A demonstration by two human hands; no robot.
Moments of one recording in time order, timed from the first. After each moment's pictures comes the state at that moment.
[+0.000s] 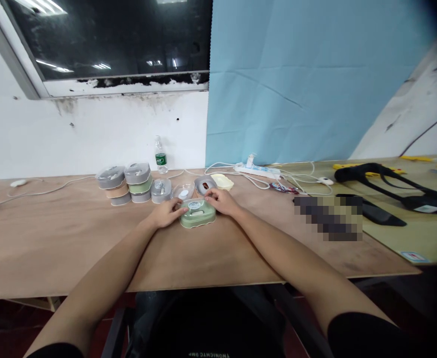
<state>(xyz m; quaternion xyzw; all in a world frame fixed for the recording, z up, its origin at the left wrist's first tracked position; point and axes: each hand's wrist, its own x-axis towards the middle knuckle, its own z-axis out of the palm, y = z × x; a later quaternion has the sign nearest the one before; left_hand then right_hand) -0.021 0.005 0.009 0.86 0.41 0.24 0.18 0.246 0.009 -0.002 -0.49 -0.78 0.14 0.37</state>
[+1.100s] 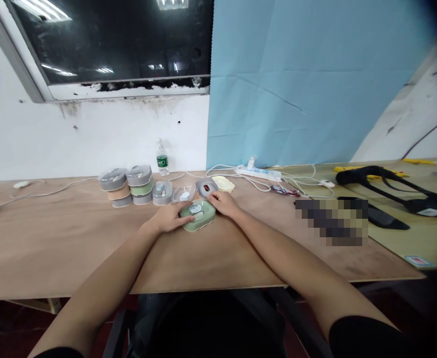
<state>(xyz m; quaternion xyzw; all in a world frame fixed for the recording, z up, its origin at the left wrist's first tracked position) -0.012 -0.015 0.028 0.90 0.37 0.20 0.13 0.246 0.016 -0.005 -0.54 -0.76 0.08 0.36</state>
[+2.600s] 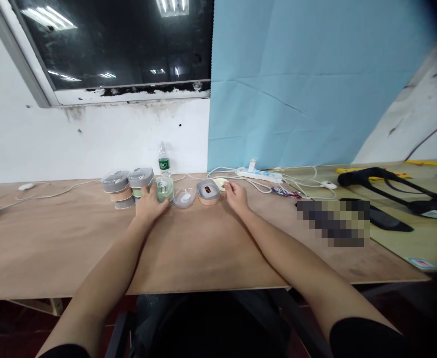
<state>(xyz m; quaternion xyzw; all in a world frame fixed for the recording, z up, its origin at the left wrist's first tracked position) -0.050 0.018 0.029 0.70 0.66 0.27 -0.06 0.271 0.029 -0.003 -0.55 -0.61 0.05 0.57</state>
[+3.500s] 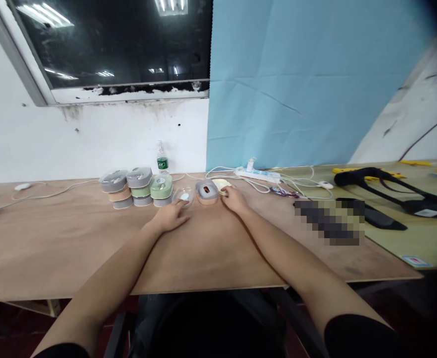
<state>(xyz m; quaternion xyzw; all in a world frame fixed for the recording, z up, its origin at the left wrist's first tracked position) -0.015 0.007 0.008 0.90 0.39 0.18 0.02 0.292 0.046 -0.022 -0.66 -0.68 -0.03 0.31</state>
